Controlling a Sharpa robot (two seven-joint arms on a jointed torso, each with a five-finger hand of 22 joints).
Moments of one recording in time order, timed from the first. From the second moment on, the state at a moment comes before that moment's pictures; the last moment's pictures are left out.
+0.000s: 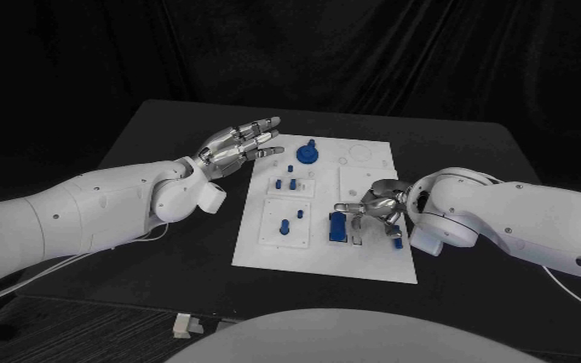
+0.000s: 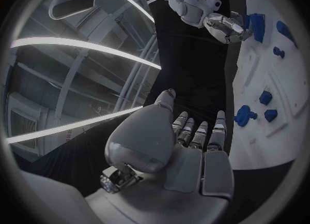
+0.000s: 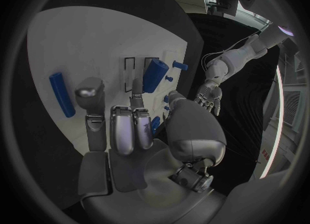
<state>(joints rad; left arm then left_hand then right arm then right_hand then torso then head) 1.11 -0.79 -0.21 1.25 -0.11 0.29 0.62 1.46 0.26 -0.15 0.14 0.48 0.26 0.08 0.05 0.04 0.04 0.06 0.15 0.03 0.03 0.16 0.04 0.01 0.17 0.15 0.28 0.07 0.36 1.17 -0.82 -0.21 1.62 -0.82 -0.06 -0.49 0.87 -0.03 0.01 0.27 0.14 0.99 0.05 0.31 0.71 1.46 -0.02 1.57 1.31 1.47 -0.09 1.52 1.31 0.12 1.40 0.02 0.85 1.31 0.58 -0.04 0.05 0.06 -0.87</state>
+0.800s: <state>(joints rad) 1.10 -0.80 -0.21 1.25 -0.11 0.29 0.62 1.46 0.26 -0.15 0.14 0.48 0.26 0.08 0.05 0.04 0.04 0.06 0.15 0.03 0.03 0.16 0.04 0.01 0.17 0.15 0.28 0.07 0.36 1.15 -0.85 -0.21 1.69 -0.98 -0.06 -0.40 1.10 0.01 -0.10 0.14 0.15 0.95 0.00 0.89 1.26 1.47 -0.06 1.57 1.31 1.47 -0.12 1.53 1.31 0.12 1.43 0.00 0.89 1.31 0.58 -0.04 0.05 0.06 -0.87</state>
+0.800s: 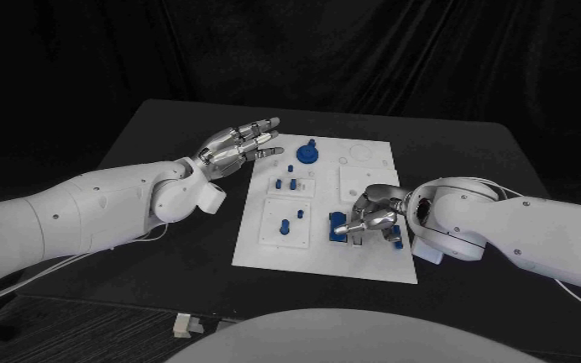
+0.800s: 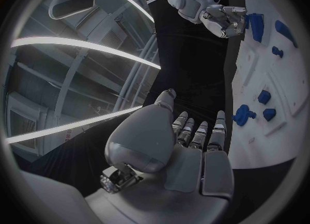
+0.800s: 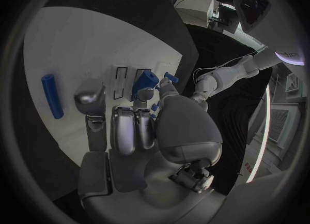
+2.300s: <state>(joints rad) 1.10 -0.80 -0.21 1.24 -0.11 0.29 0.61 1.46 0.26 -0.14 0.13 0.48 0.26 0.08 0.05 0.04 0.04 0.06 0.15 0.03 0.04 0.16 0.04 0.01 0.17 0.15 0.28 0.07 0.36 1.14 -0.90 -0.21 1.71 -1.03 -0.03 -0.40 1.08 -0.04 -0.12 0.21 0.06 0.85 0.00 0.71 1.20 1.47 -0.07 1.57 1.31 1.47 -0.12 1.53 1.31 0.12 1.43 -0.01 0.88 1.31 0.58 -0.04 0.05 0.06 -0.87</state>
